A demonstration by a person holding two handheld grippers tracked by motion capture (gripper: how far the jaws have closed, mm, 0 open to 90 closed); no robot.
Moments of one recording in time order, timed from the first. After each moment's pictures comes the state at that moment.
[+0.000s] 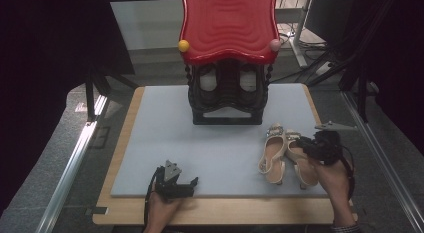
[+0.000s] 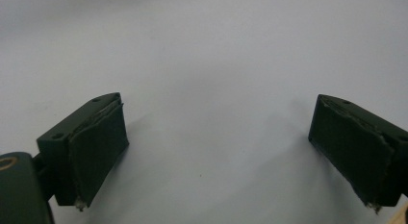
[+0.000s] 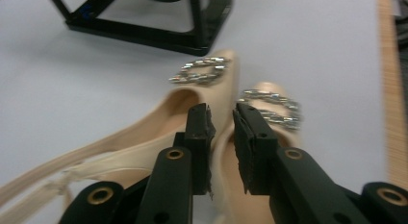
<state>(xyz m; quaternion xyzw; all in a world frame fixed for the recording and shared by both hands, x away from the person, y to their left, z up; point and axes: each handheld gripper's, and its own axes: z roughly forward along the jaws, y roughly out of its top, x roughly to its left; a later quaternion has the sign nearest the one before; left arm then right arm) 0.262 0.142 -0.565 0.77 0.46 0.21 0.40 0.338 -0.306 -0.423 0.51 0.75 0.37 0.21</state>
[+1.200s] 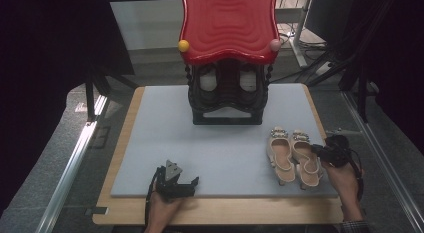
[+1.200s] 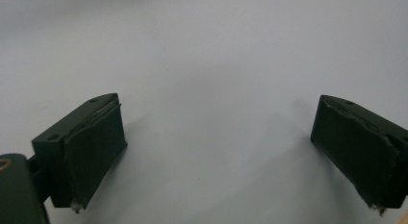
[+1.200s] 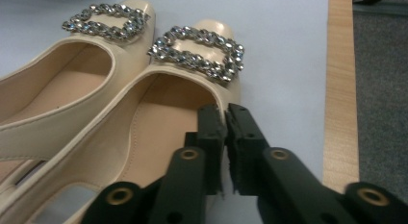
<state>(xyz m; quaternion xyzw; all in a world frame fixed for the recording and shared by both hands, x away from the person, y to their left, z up) 0.263 0.139 -0.565 0.76 0.46 0.21 0.40 0.365 -0.358 -0.478 0.55 0.75 0.31 0.21</state>
